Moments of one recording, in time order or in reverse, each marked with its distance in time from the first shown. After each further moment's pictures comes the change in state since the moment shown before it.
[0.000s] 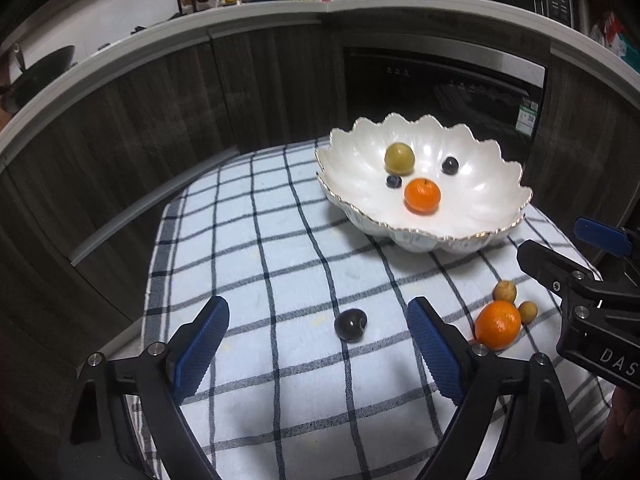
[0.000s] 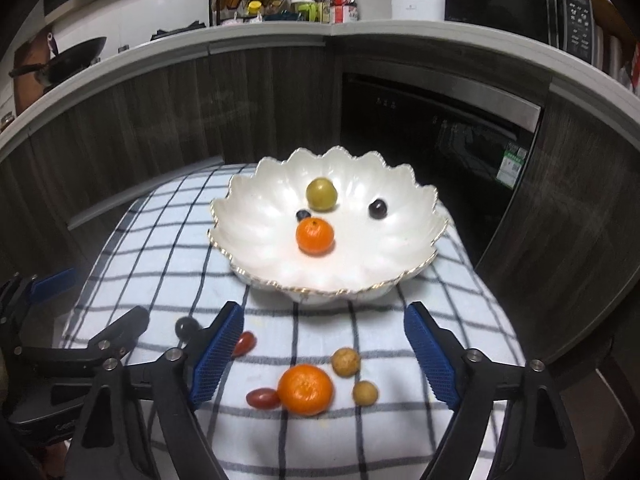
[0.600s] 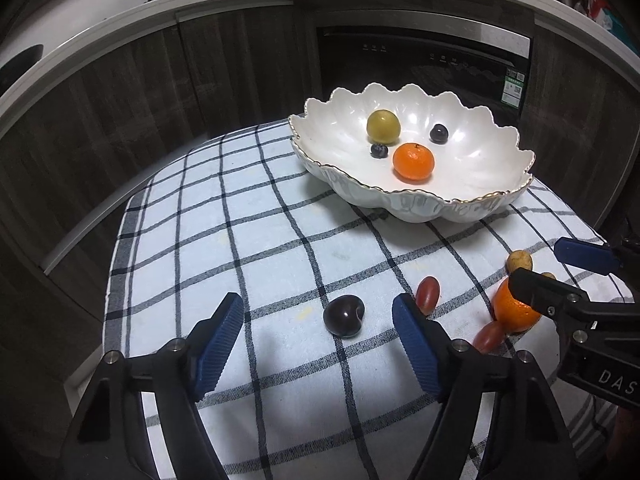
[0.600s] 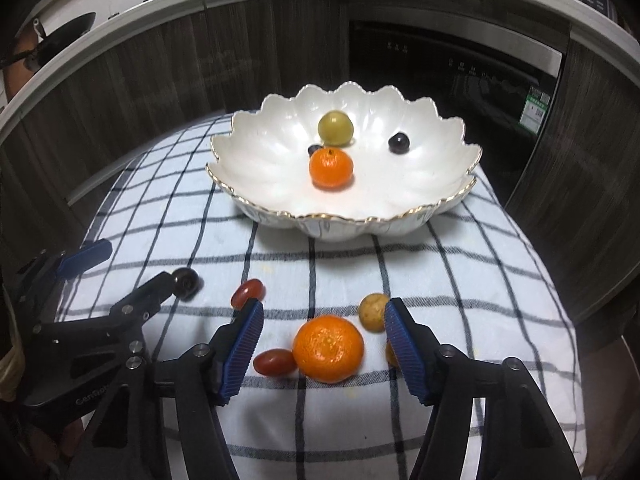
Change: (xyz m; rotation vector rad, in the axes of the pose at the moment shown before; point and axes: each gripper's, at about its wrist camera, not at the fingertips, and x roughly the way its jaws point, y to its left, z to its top) left arm 0.043 -0.004 -0.017 0.064 0.021 -0.074; right arm 0.038 0.007 -0.032 0.032 0.153 0.039
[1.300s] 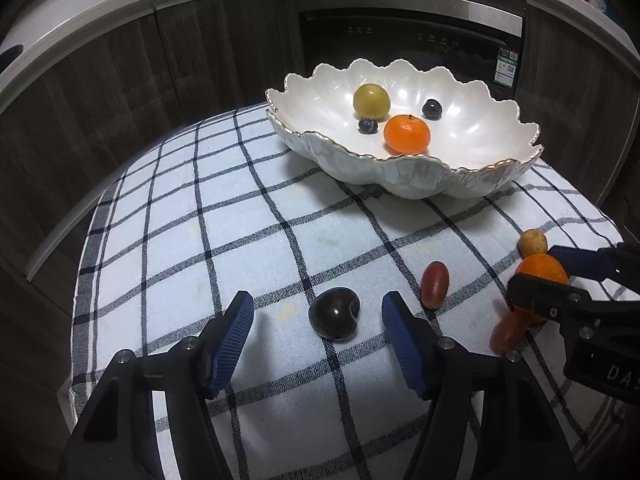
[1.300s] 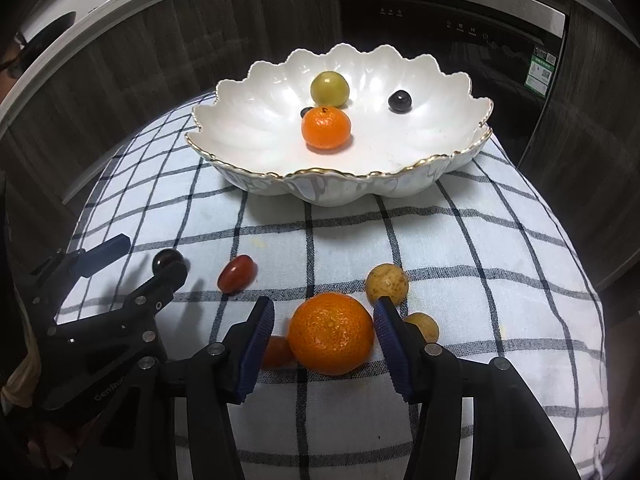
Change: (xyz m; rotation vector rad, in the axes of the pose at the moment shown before) left arm 0.033 -0.003 -0.008 0.028 0.028 -0.033; right arm 0.028 -0.006 -0.011 0.055 0.091 0.020
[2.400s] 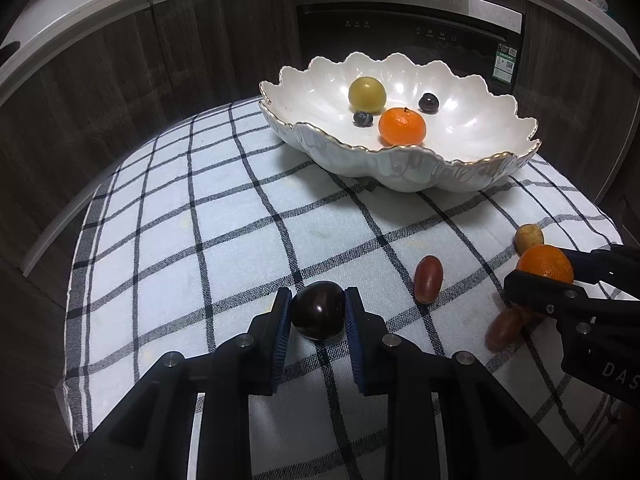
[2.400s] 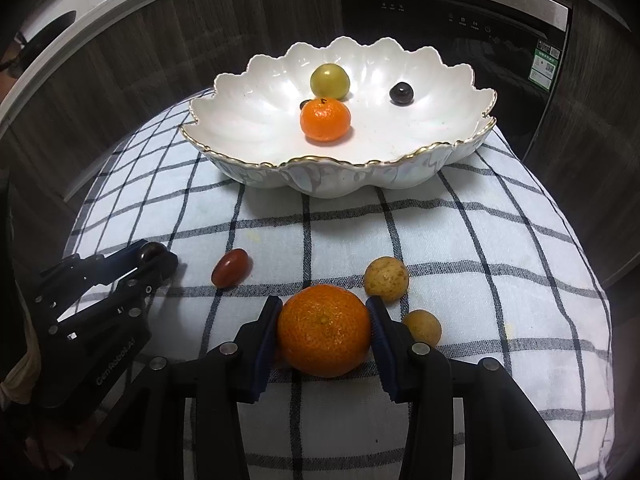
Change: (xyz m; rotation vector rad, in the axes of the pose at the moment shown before) left arm 0.000 -0.004 0.000 0.001 0.026 -0.016; right arm 0.004 -0.003 -0.001 -0.004 0.006 0.016
